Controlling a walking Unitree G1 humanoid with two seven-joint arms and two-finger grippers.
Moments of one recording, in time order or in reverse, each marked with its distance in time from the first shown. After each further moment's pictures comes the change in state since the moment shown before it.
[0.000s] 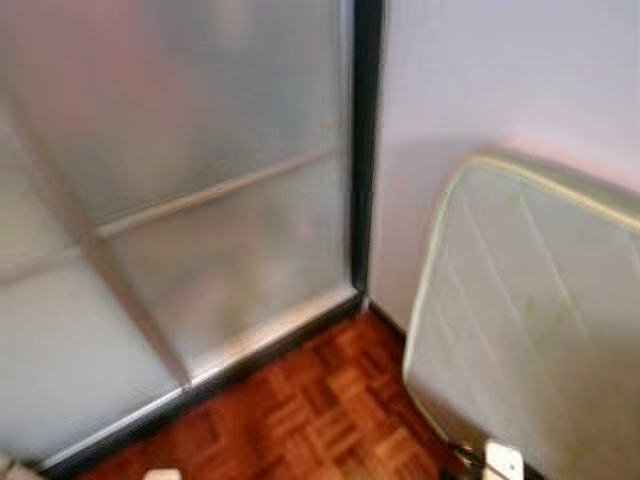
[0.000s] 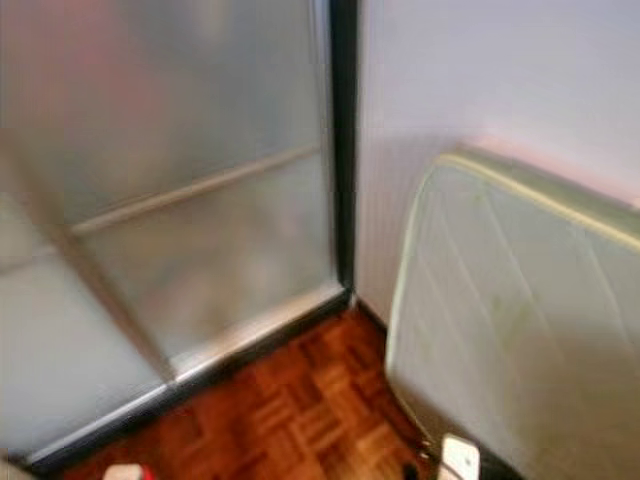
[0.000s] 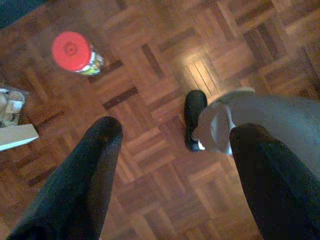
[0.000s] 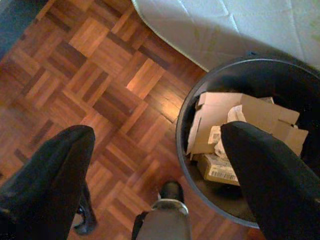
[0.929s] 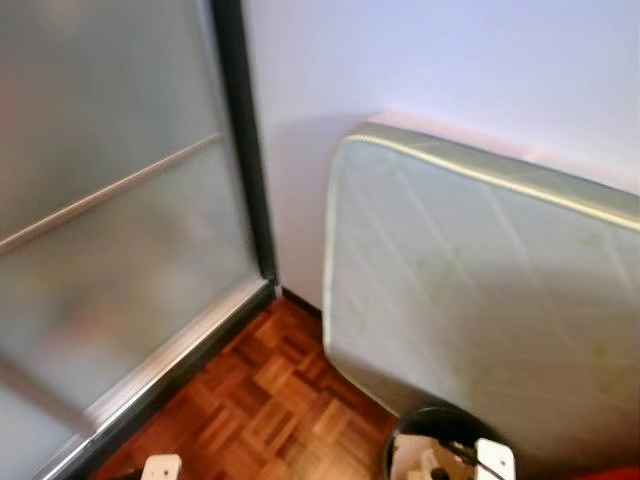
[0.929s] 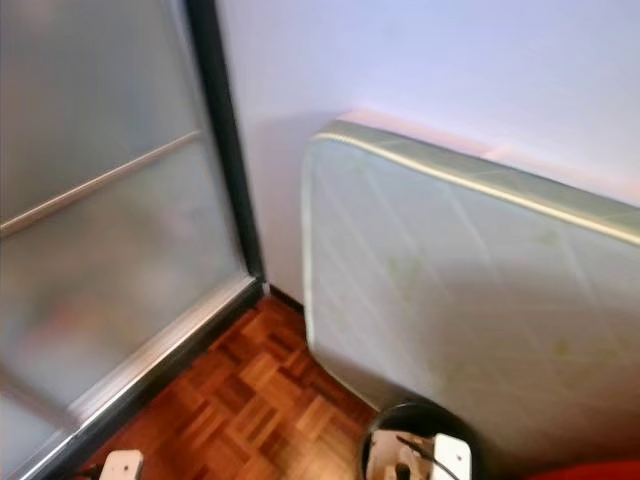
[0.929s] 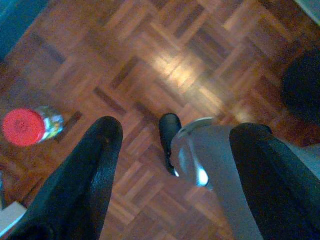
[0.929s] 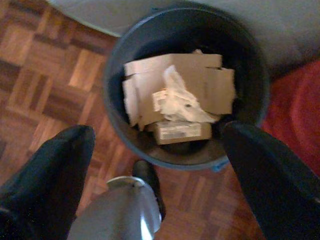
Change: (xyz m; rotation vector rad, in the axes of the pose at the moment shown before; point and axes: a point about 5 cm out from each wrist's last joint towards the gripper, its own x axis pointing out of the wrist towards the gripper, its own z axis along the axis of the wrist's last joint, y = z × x) left arm 0.002 -0.002 0.012 -0.004 -0.042 -0.008; right arm 0.001 0.002 0.000 -0.031 0.024 0.014
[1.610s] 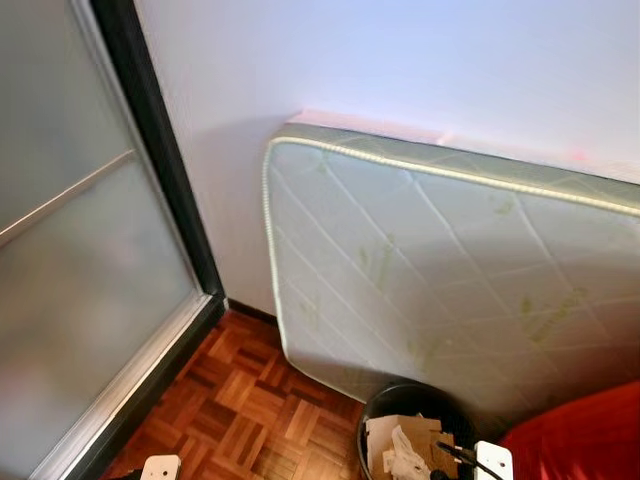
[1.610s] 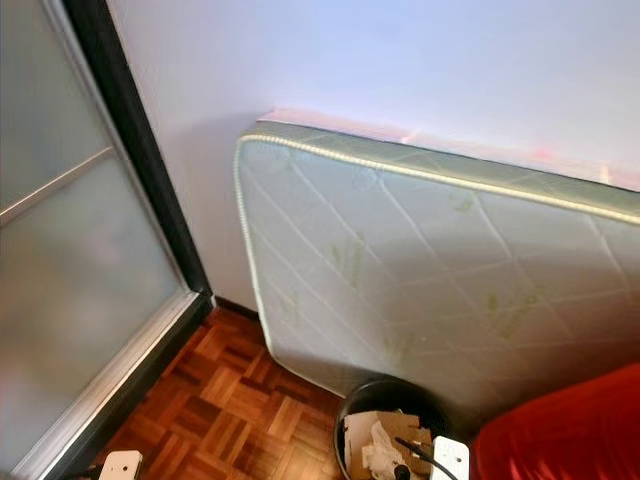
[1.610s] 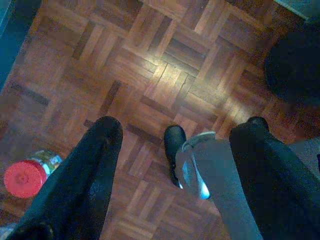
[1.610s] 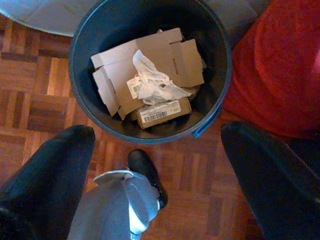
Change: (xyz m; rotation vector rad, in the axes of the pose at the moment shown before) left arm 0.000 0.002 0.003 0.000 -0.009 -0.001; right arm 0.000 0.003 -0.001 -0.005 0.007 0.008
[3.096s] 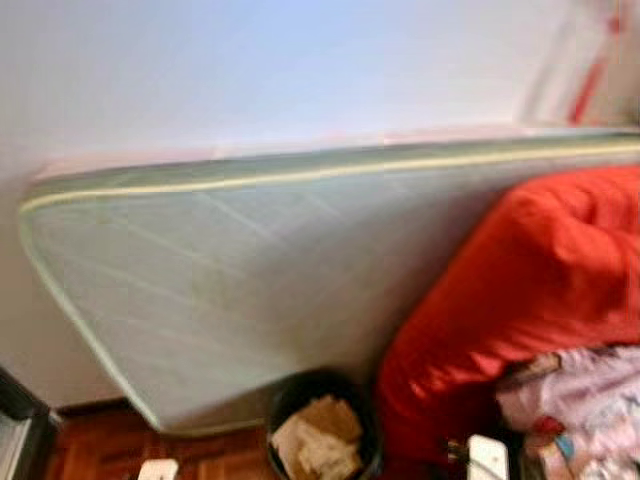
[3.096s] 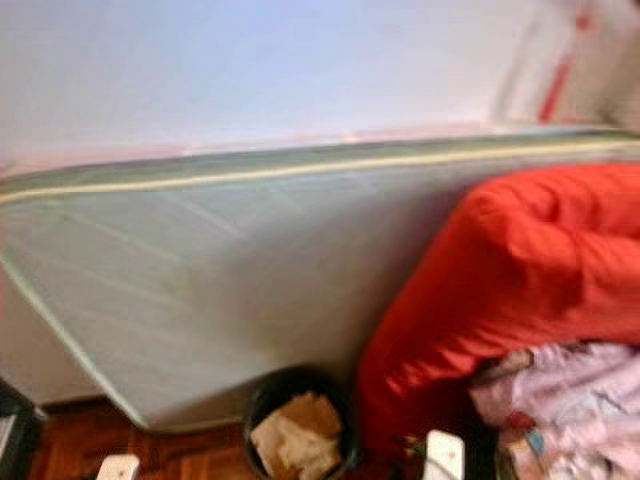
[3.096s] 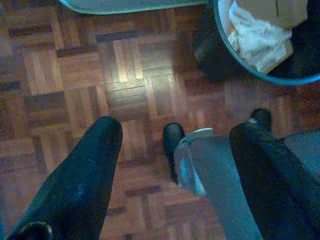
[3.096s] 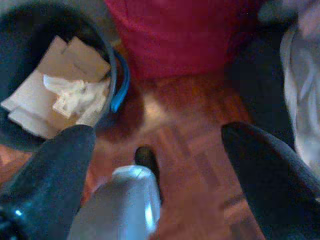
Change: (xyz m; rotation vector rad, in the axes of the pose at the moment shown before) left arm -0.003 0.004 -0.008 -0.007 0.020 0.003; right arm 0.001 0.007 -0.001 -0.015 0.008 0.021
